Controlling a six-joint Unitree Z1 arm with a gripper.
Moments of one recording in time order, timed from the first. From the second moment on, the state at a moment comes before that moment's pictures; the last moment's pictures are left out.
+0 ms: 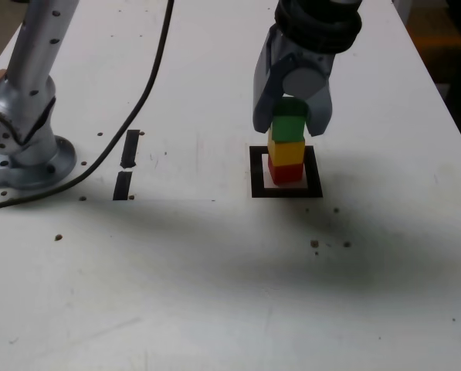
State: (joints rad) arm -0.16 2.13 -1.91 1.62 0.06 -0.12
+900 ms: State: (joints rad) arm -0.13 1.70 -1.46 1.56 0.04 -0.08
